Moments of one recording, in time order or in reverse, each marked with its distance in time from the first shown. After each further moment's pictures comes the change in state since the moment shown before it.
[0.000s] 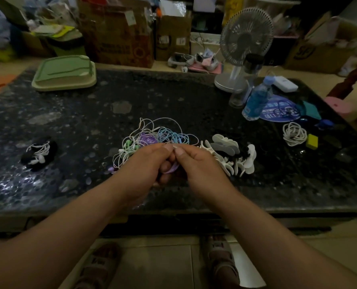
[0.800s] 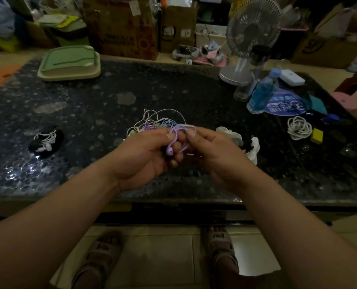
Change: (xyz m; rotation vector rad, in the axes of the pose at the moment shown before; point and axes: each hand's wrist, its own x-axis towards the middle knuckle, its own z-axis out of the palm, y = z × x) left_hand 0.000 0.010 -0.014 -0.343 -0.246 -0.093; right_hand 0.000 -0.018 -0.030 0.154 -0.117 0.104
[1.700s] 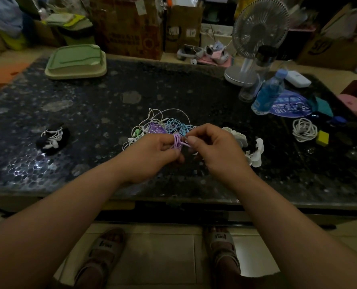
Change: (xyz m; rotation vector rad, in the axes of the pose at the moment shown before) left_hand 0.003 -0.005 -0.023 0.864 0.099 0.108; right_hand 0.008 0.011 0.005 -0.426 0.239 -0.210
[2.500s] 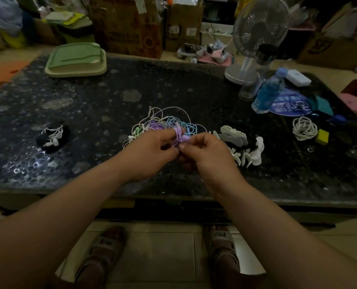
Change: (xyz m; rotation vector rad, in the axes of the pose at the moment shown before) left_hand -0.002 -0.001 0.002 0.158 0.094 0.109; right_hand -0.017 -0.011 0.023 0.424 0.036 0.304
